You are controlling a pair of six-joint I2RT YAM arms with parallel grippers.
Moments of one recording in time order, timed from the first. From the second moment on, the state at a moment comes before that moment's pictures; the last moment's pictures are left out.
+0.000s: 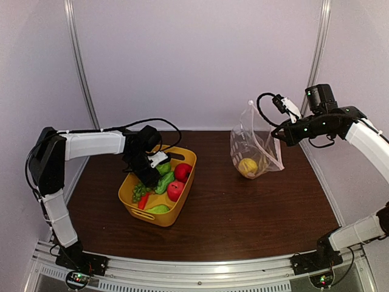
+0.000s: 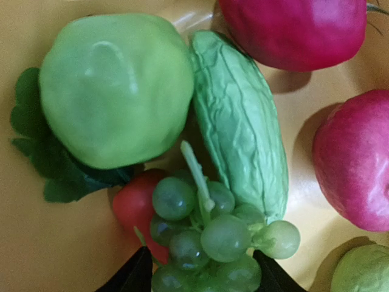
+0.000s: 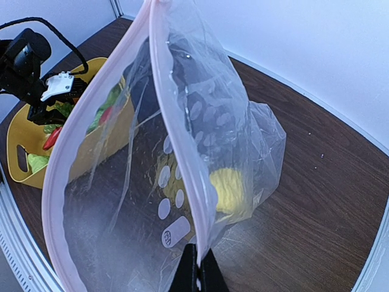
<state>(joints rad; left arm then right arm) -0.62 1.85 1.36 -0.81 -0.08 0.22 0.31 1.27 1.36 -0.80 -0.31 -0.19</state>
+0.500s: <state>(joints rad) -0.62 1.87 1.37 -0.79 -0.05 0.23 0.31 1.27 1.36 -0.80 -0.31 -0.19</state>
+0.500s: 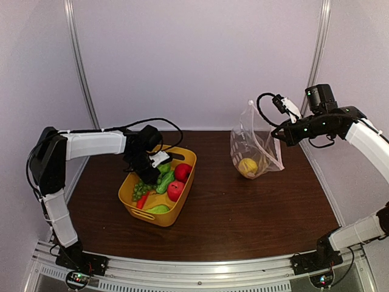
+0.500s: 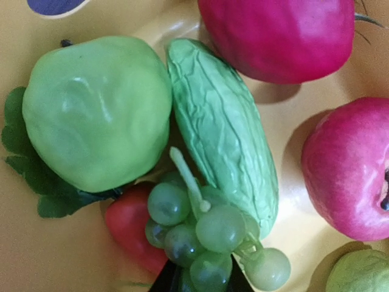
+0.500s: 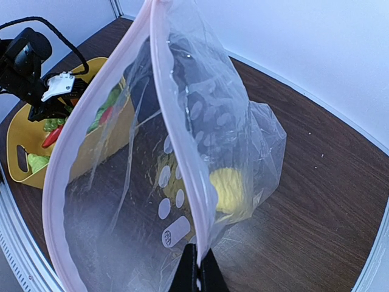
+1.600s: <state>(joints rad) -0.93 1.43 1.40 0.06 0.26 -0.10 0.35 1.48 1.62 -0.89 -0.36 -0.15</state>
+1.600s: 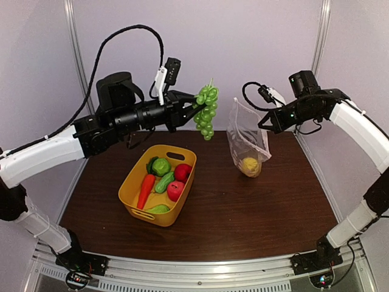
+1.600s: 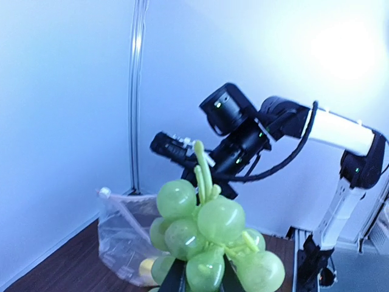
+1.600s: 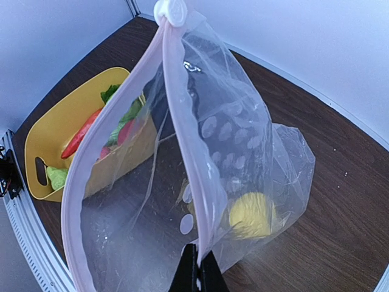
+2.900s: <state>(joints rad) -1.02 1.91 1.44 0.86 0.08 -0.32 0.35 1.52 1.73 -0.91 -0.56 -0.02</state>
